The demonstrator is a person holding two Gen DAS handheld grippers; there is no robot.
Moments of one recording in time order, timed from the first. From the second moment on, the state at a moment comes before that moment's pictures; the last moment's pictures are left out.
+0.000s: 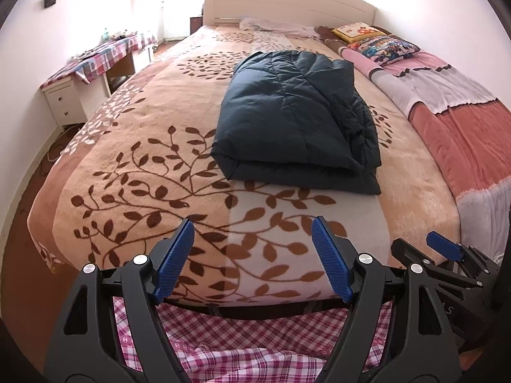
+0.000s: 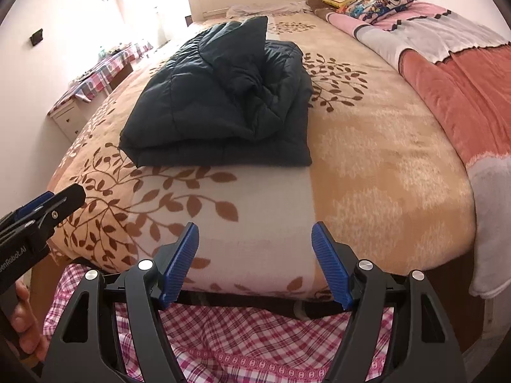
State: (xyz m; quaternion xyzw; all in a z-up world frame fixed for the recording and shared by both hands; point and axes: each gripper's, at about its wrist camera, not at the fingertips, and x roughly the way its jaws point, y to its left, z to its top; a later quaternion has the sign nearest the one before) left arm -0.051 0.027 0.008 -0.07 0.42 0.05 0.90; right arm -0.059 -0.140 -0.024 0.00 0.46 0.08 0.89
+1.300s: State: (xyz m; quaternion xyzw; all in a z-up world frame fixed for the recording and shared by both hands) left arm -0.051 0.025 -0.010 -0.06 0.44 0.05 0.89; right arm -0.059 -0.130 -0.039 -0.02 0.47 0.08 0.88
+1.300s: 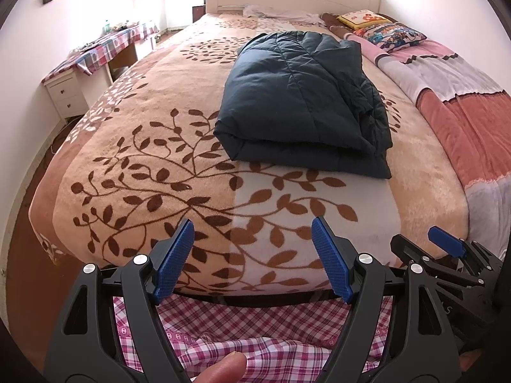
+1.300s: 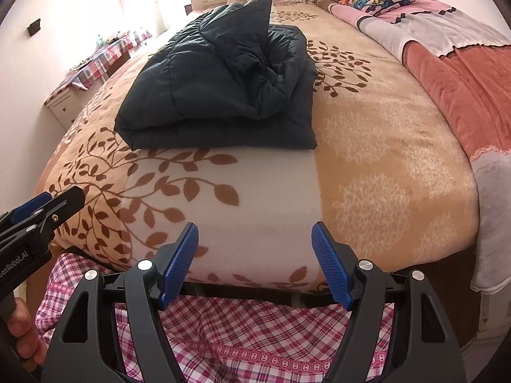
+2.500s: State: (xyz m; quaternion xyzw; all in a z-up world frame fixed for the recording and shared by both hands) left arm -0.053 0.028 -0.010 -0.06 0.45 0.05 0.89; right arm -0.065 -0.126 -0.042 -0.02 0.47 0.08 0.88
